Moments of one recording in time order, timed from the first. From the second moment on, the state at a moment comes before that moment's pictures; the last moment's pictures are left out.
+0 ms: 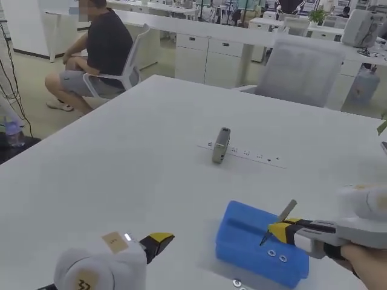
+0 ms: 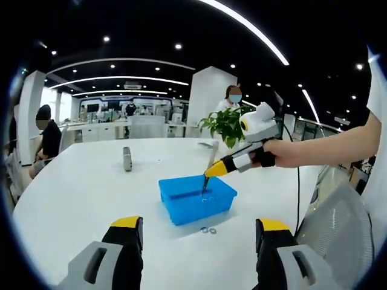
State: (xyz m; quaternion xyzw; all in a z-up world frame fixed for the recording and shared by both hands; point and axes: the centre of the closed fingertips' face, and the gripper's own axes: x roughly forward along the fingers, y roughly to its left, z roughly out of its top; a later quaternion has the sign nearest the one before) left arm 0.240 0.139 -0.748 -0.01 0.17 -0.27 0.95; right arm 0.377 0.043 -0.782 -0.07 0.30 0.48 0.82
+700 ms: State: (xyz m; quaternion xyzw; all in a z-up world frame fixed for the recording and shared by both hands) left arm 0.241 0.140 -0.749 -0.01 0.17 -0.27 0.95; right arm 0.391 0.050 -0.808 -0.10 0.32 0.48 0.81
